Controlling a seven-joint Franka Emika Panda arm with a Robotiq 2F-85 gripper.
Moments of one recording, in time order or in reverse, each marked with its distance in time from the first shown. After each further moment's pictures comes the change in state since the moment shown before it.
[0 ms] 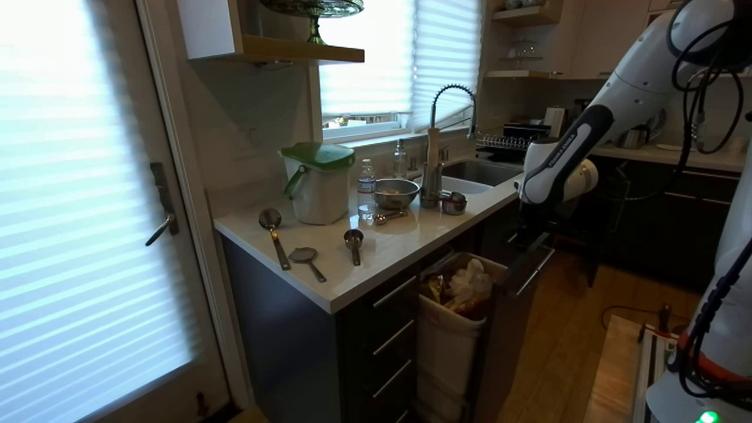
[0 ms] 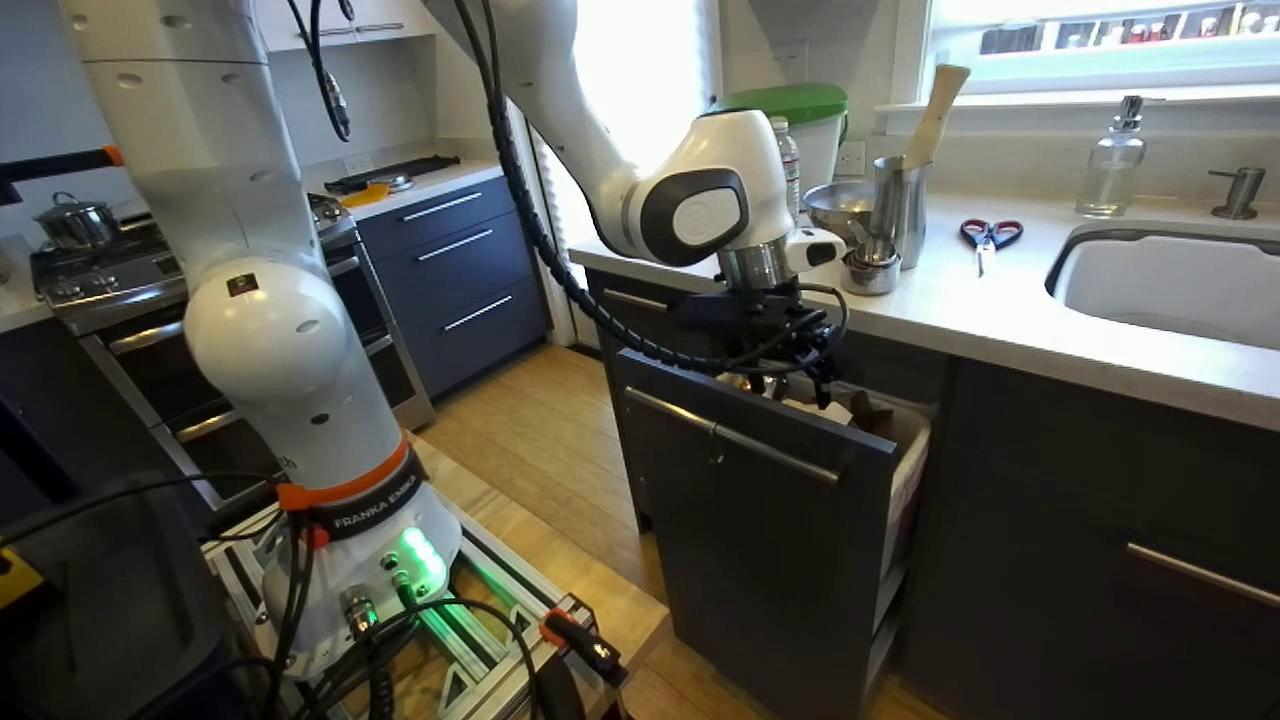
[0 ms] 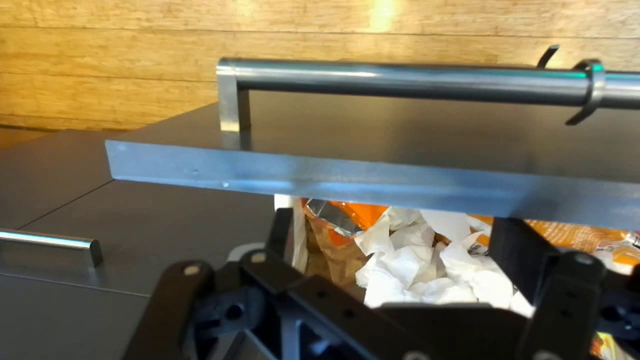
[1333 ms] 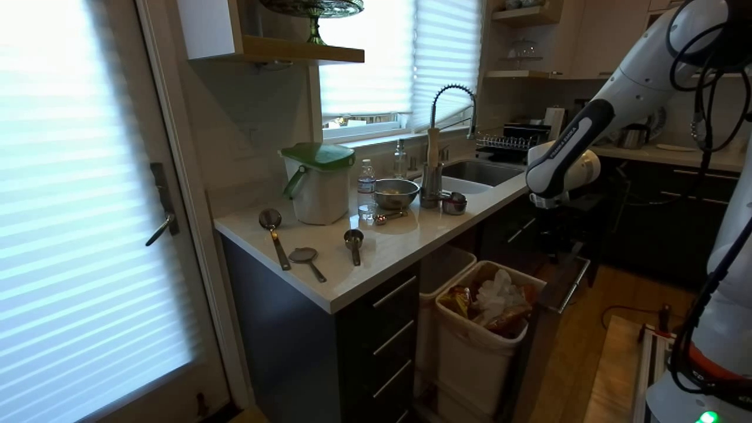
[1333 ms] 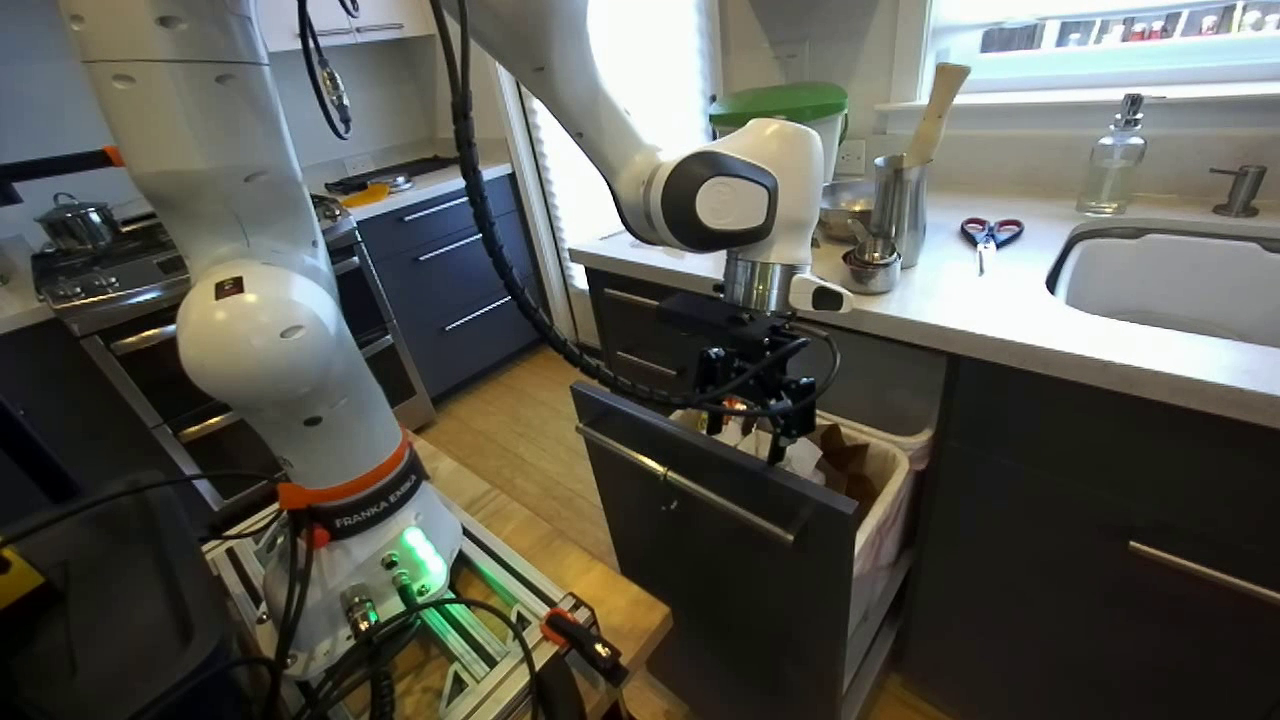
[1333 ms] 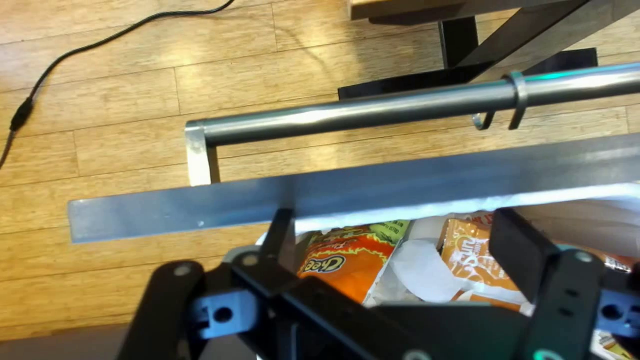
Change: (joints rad) arm -0.084 0.006 0.022 0.071 0.003 -0.460 0.046
